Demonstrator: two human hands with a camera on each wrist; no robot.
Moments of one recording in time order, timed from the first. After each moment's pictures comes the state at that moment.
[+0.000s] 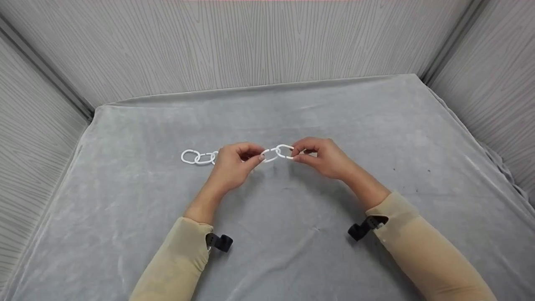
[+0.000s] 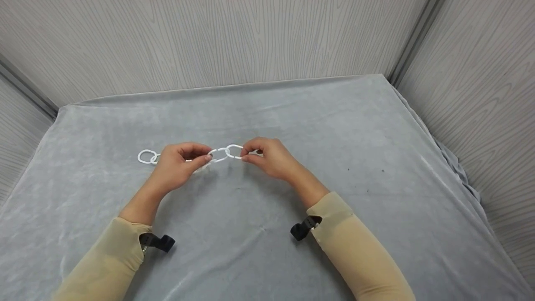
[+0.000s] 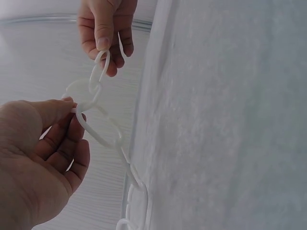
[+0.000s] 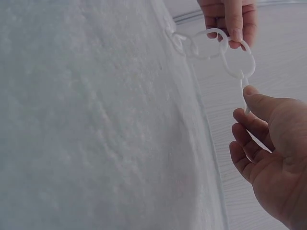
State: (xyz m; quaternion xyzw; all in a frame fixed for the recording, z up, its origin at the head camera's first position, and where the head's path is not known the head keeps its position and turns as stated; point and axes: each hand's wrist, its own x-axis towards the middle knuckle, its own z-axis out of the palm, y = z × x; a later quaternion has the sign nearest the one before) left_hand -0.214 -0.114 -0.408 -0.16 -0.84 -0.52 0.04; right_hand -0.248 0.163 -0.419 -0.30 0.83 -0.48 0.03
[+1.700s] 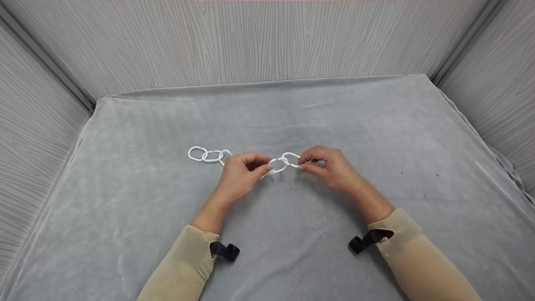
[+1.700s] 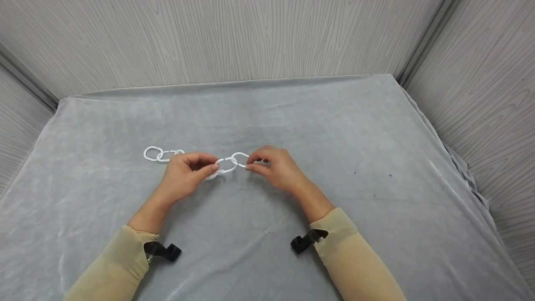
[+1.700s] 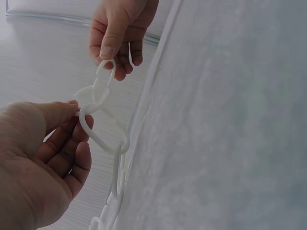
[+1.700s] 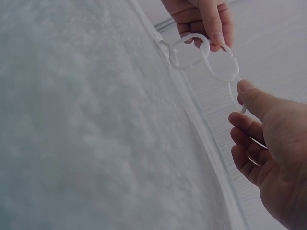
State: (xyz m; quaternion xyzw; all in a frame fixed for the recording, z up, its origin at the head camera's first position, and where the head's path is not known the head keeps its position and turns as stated) left_hand -0.204 -0.111 -0.435 -0.16 -0.79 -0.58 0.04; right_hand -0.236 0.165 -0.442 -0.31 0.83 -0.46 -0.03
